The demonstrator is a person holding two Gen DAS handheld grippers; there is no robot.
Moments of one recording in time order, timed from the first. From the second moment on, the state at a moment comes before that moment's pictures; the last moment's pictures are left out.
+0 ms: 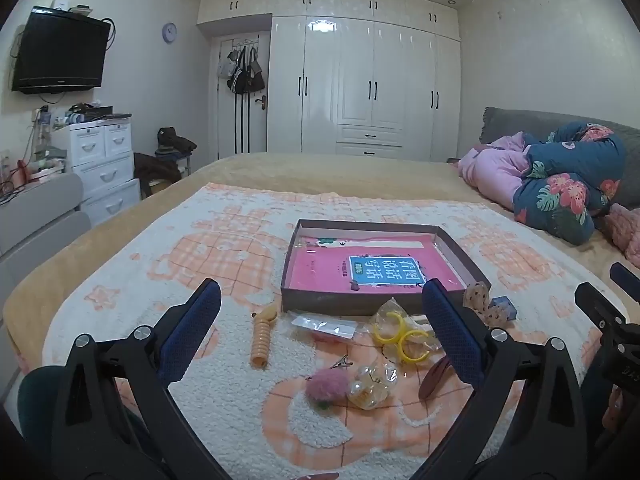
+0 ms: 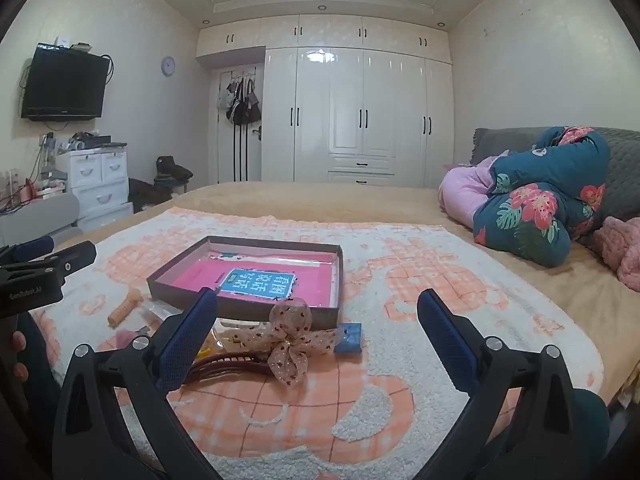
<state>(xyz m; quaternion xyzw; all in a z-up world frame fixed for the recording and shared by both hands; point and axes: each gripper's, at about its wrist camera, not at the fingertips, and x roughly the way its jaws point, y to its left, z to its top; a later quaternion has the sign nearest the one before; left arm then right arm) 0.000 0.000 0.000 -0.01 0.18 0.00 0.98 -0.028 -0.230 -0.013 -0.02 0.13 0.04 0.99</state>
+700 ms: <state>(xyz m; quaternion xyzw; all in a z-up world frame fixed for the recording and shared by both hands) 0.003 -0.004 0.000 -0.02 0.18 -0.01 0.98 -0.033 -0.232 -0.009 -0.01 0.13 0.04 0.99</state>
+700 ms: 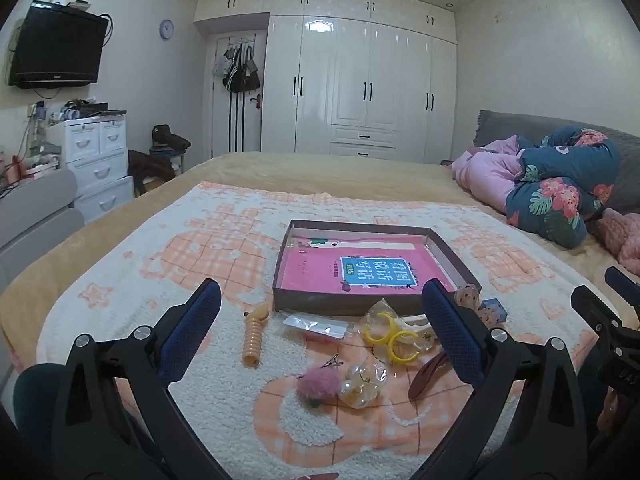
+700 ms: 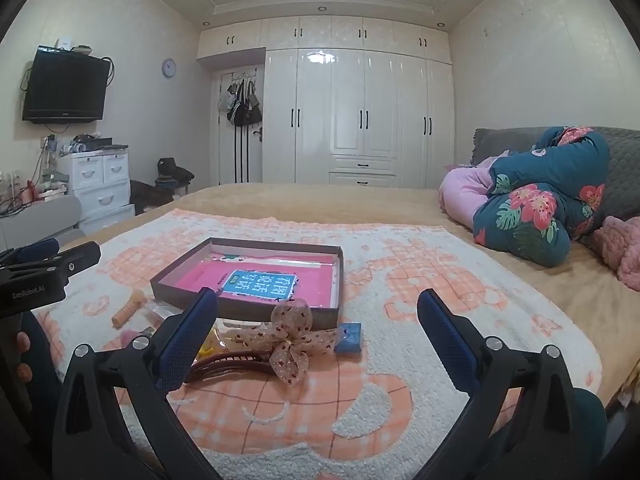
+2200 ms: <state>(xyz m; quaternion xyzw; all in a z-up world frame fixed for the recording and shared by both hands) -0.005 -0.002 0.002 -0.03 0.18 -0.01 0.98 -0.037 -0.236 -0.012 -0.01 0.15 0.05 0.99</state>
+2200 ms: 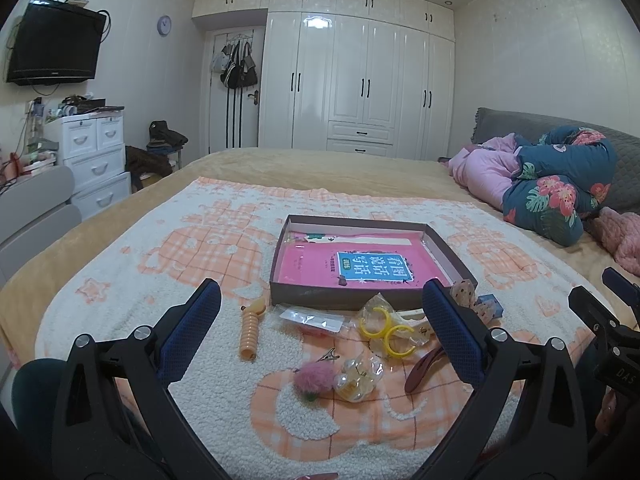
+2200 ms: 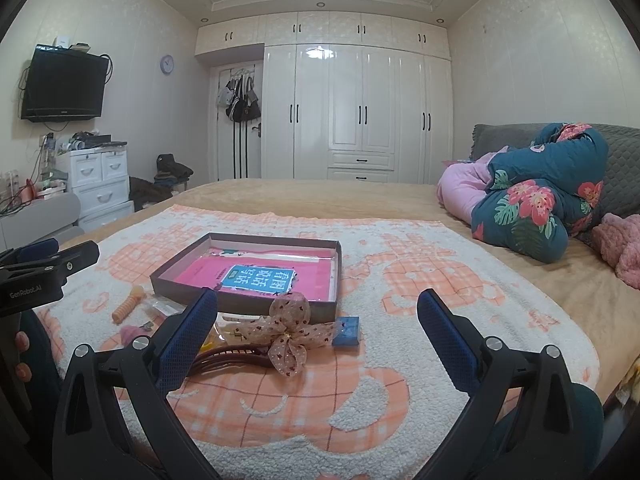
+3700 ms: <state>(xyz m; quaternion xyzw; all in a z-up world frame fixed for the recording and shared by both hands) 0.045 0.027 -0.054 -0.04 0.31 0.01 0.95 0.038 -0.195 -0.065 -0.03 0.26 0.10 0.96</state>
